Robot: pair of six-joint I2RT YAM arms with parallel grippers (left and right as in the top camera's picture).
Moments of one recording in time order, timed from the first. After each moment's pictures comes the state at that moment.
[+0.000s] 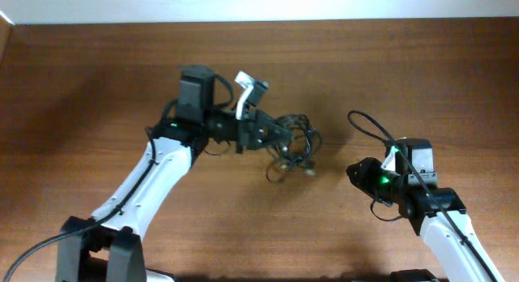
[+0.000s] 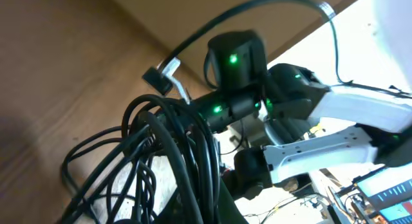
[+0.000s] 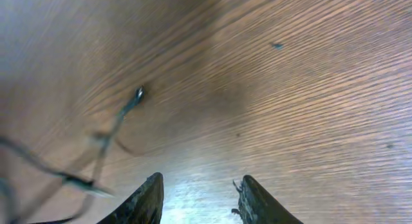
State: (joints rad) left arm -0.29 1.57 1.07 -0.14 1.36 -0.13; right arm 0.07 1.11 0.58 -0.48 -0.36 0.70
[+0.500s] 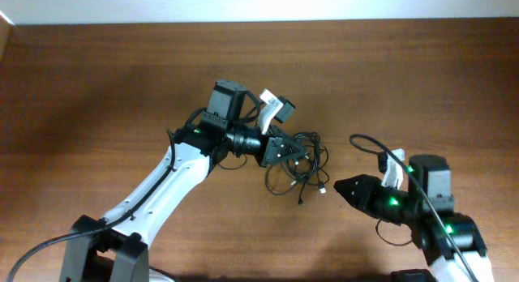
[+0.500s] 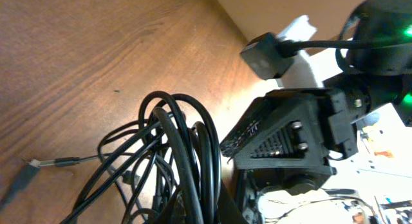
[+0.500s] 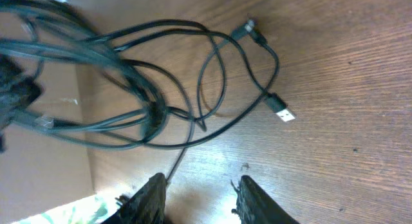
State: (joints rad) left arm -0.42 1.57 1.07 -0.32 1.03 -0.07; right arm 0.07 0.84 0.58 -0.67 -0.66 0.62
